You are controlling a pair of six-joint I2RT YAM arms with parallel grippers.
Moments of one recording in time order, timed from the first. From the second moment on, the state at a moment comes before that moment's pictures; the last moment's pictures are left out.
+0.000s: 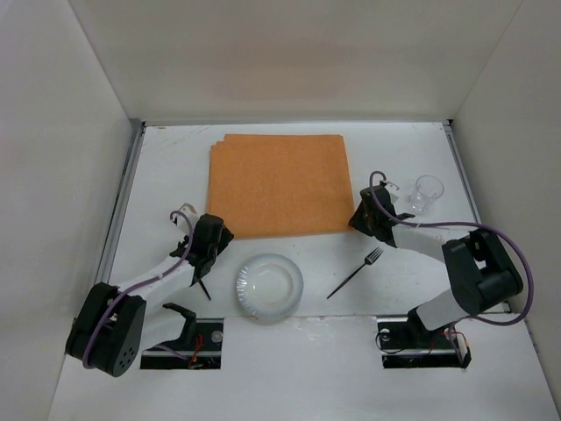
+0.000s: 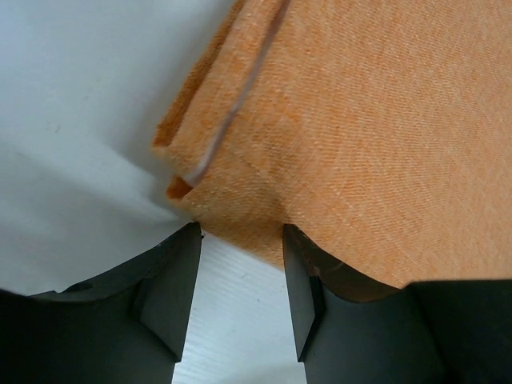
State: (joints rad) left arm -0.41 1.15 0.35 0.04 -0.40 -1.06; right arm 0.40 1.50 0.68 -0.02 0.24 0.80
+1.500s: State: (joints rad) left arm -0.37 0.96 0.26 0.03 -0.35 -1.03; right arm 0.32 1.17 0.51 -0.07 0.16 0.90
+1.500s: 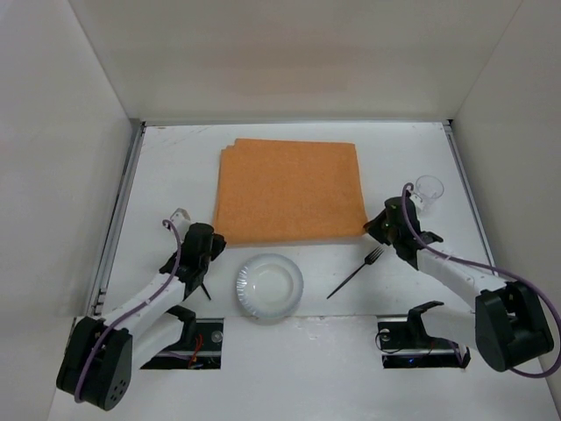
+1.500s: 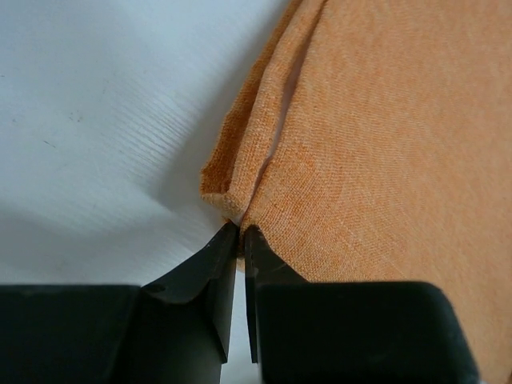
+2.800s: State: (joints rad) left arm -0.70 0.64 0.37 -0.28 -0.56 -0.96; right arm 0.93 1.11 0.47 0.04 0.06 0.78
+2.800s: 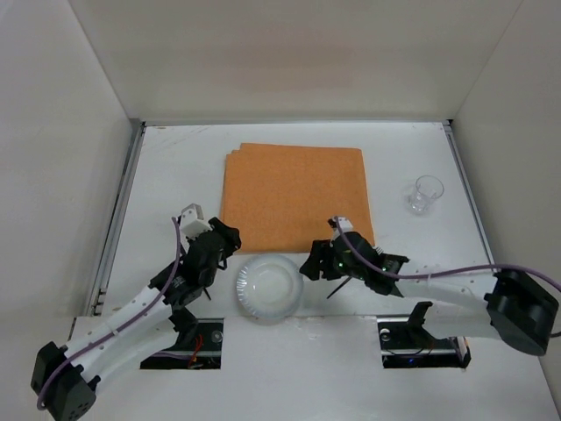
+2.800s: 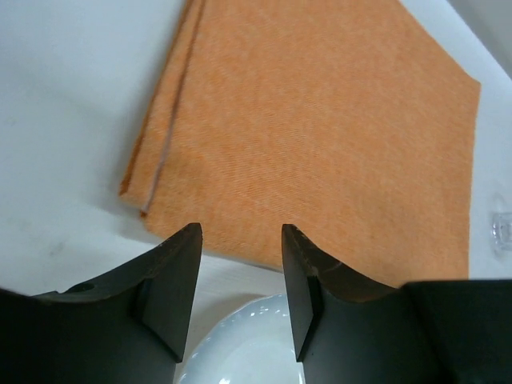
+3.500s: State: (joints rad) left arm -0.65 0.70 0.38 -0.15 -0.61 -0.86; right arm 1.01 1.51 0.49 0.51 -0.12 0.93
